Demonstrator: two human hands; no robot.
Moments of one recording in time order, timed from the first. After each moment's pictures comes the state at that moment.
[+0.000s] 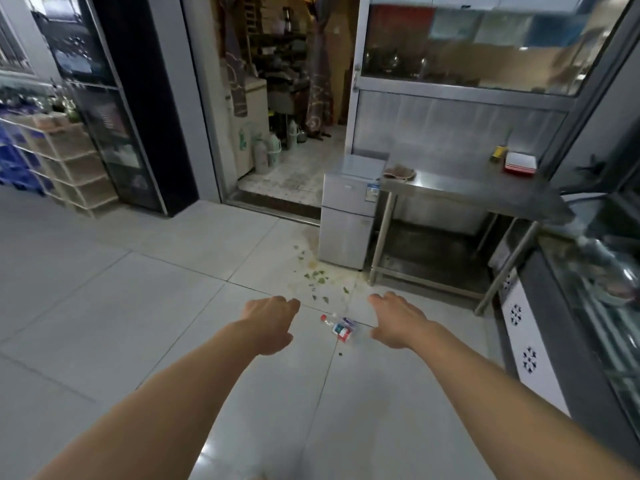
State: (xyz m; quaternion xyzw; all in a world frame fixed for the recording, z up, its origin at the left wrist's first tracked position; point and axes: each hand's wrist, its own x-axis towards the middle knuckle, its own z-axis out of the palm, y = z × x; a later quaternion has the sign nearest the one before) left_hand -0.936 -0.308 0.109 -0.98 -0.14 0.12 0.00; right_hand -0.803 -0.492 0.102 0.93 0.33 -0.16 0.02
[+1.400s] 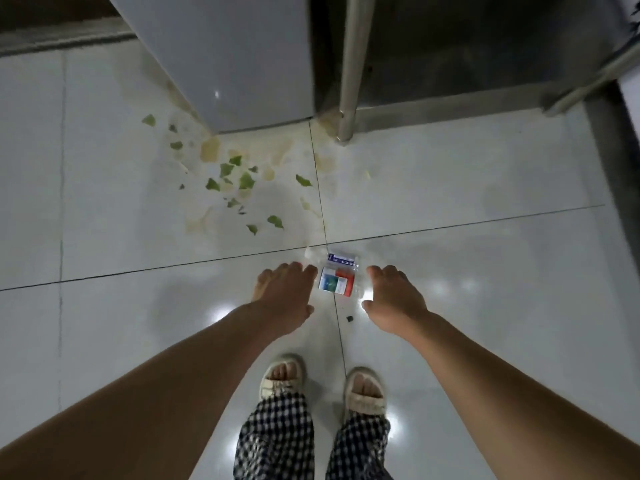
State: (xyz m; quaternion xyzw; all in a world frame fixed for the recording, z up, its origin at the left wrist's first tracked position) left_hand -0.313 -0.097 -0.434 -0.92 0.07 0.37 -0.02; right_hand -0.305 -0.270 -0.467 0.90 0.04 -0.41 -0.11
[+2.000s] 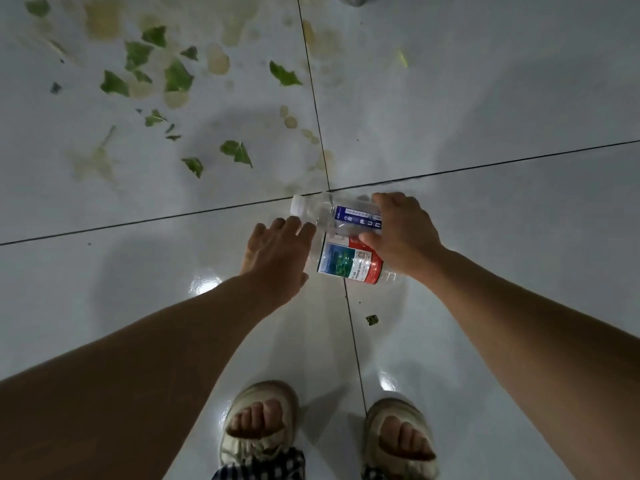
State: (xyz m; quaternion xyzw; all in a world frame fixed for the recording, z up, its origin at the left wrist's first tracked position) left_hand -0.309 -0.078 -0.748 -0.95 0.13 0.27 -0.01; right_hand -0.262 -0.262 -0.767 0.95 0.07 -0.27 -0.14
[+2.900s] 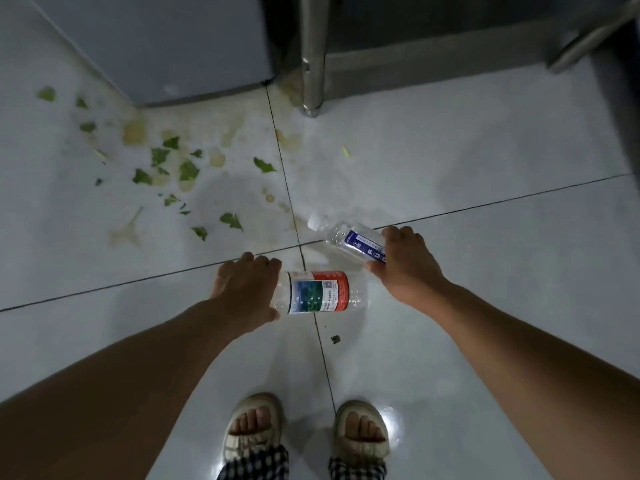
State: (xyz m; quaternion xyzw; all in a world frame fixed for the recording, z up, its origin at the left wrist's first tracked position) left_hand -0.275 -0.083 -0.584 -0.93 0.14 0.34 0.05; right_hand -0.247 -0.312 -0.595 0.95 -0.02 -0.27 -0.14
